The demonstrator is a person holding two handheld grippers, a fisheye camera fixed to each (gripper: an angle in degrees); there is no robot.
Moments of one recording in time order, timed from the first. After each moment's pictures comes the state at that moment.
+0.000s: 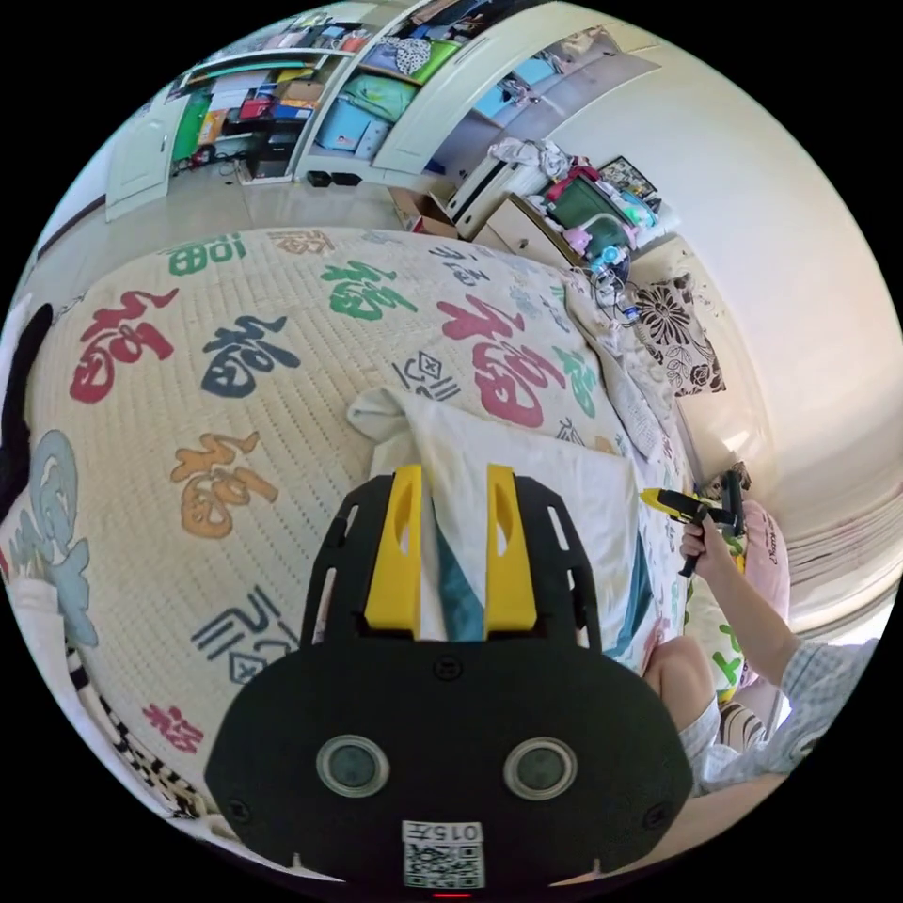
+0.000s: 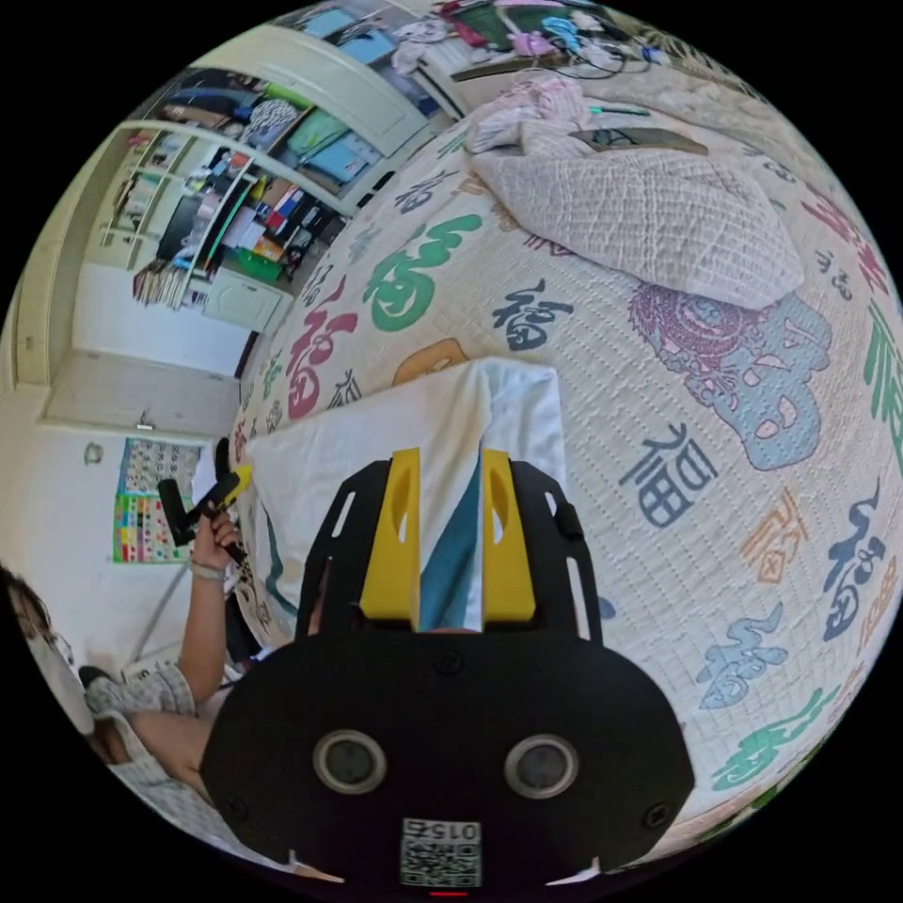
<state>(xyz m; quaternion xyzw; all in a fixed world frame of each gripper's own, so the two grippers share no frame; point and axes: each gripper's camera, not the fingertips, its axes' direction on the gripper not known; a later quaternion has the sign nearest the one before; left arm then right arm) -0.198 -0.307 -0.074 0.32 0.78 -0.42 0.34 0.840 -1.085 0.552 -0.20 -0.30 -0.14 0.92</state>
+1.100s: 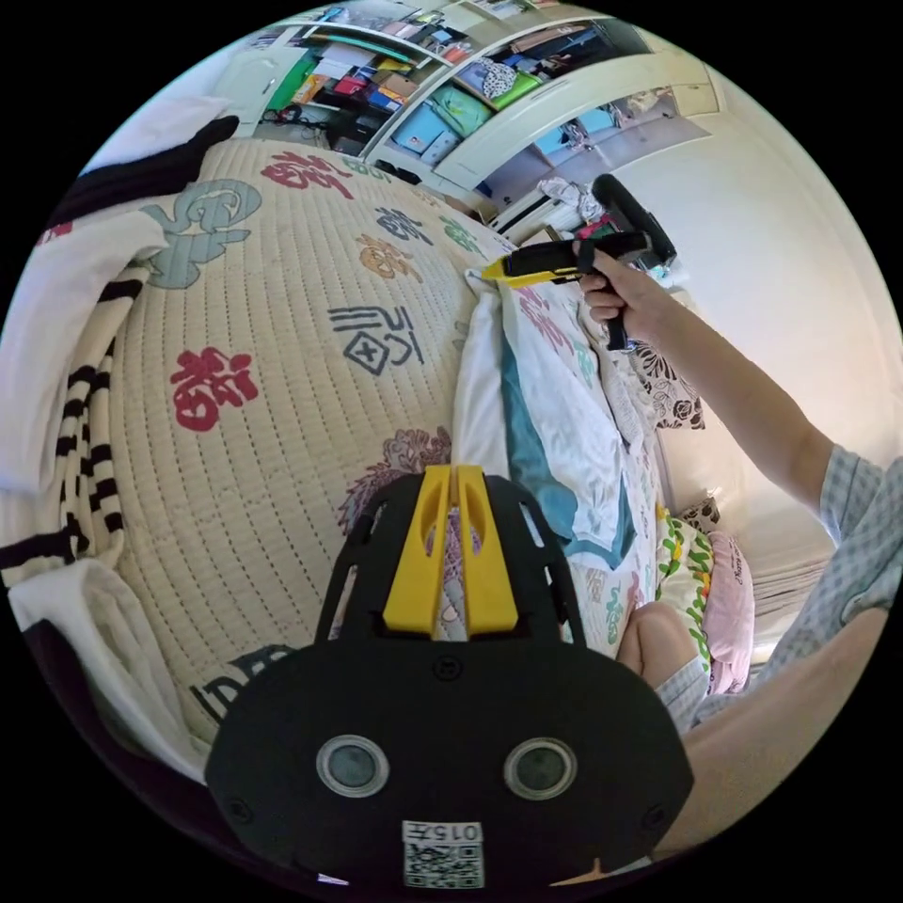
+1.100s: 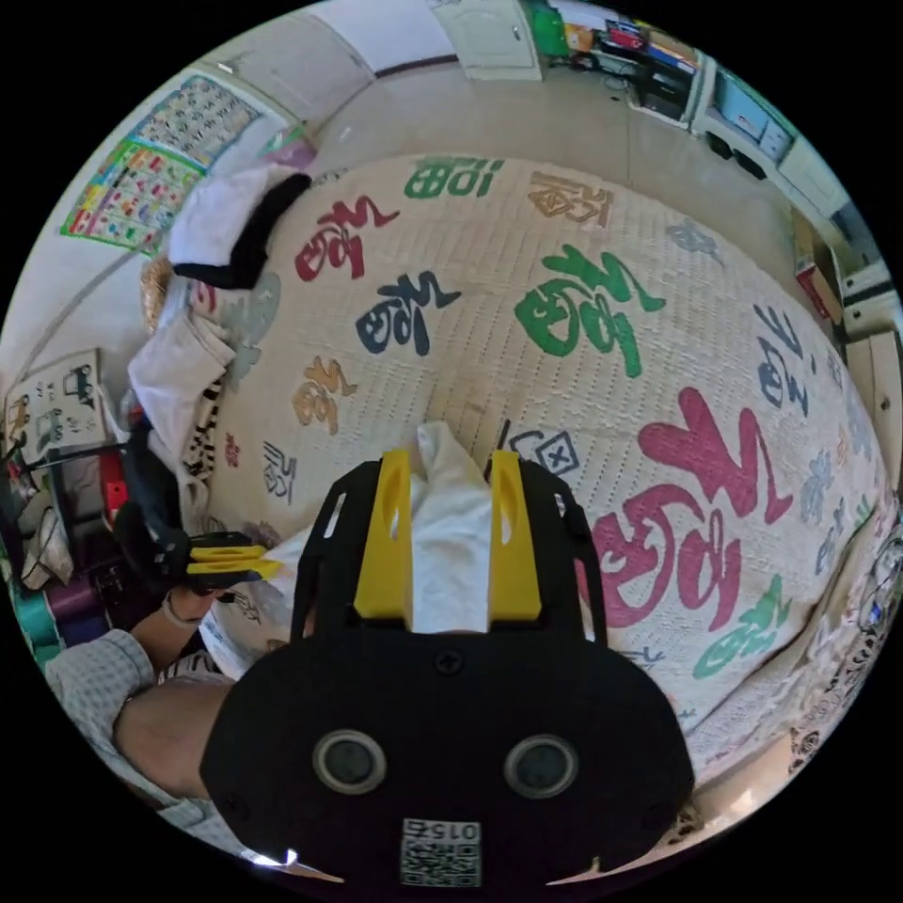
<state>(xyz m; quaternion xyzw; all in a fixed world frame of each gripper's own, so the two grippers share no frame) 0.022 -0.210 -0.062 0.28 0.79 -0.48 0.25 0.342 -1.005 0.506 -0.27 -0.16 -0.61 0.72</state>
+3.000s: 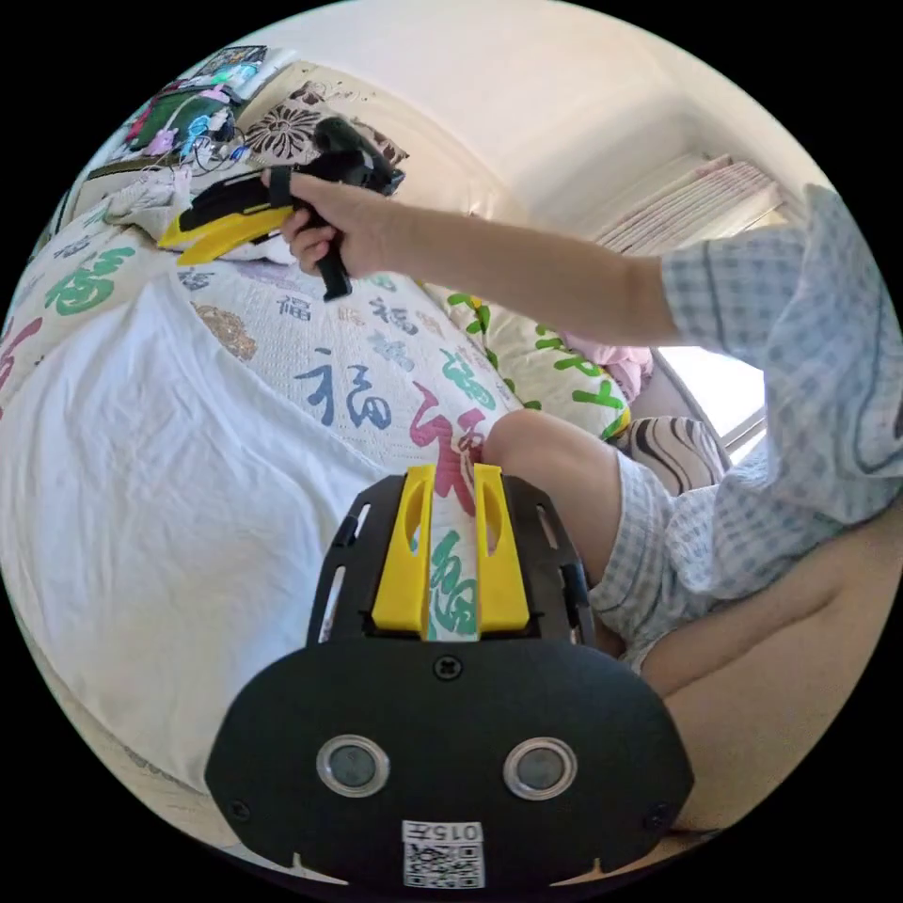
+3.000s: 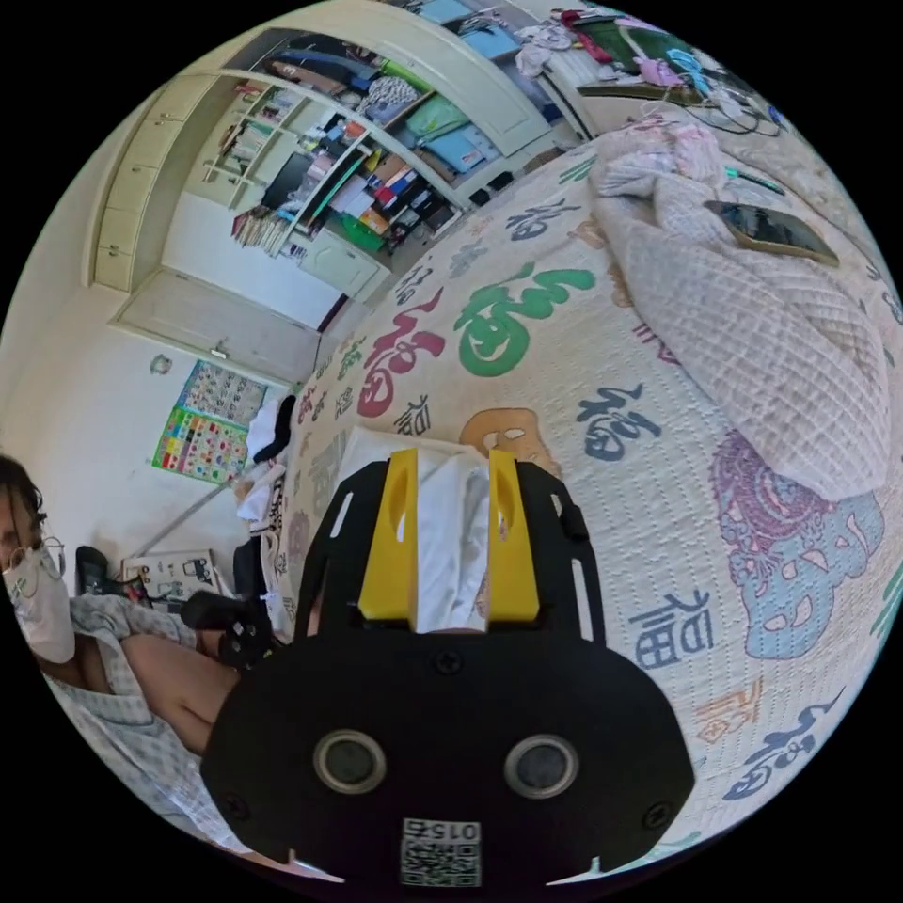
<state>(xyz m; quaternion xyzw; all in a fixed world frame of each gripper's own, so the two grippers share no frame) -0.009 -0.410 -0.354 0.63 0.72 -0.01 0.28 0.845 -1.304 0.470 -0.18 -0.40 -0.28 0.85</state>
